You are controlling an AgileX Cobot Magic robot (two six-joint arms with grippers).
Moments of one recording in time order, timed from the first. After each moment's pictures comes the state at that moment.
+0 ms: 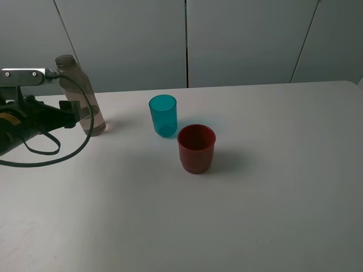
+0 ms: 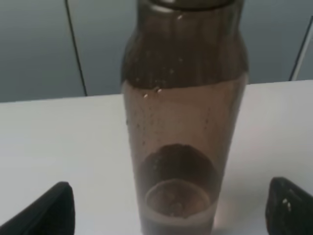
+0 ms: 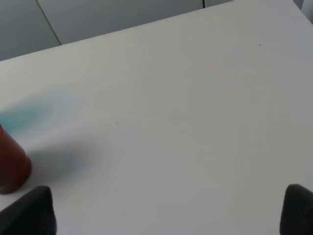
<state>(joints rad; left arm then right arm) -0.18 1.74 -0.43 -0.16 -0.90 0.06 0.00 0.00 -0.51 -0.01 1.13 0.23</state>
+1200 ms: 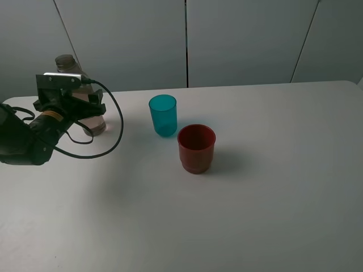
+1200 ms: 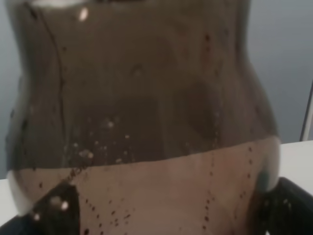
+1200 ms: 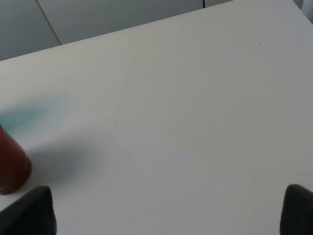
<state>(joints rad) -0.19 2.16 -0.73 -0.13 -1.21 0.06 0.00 0.00 -0.51 -0.01 1.13 0.23</state>
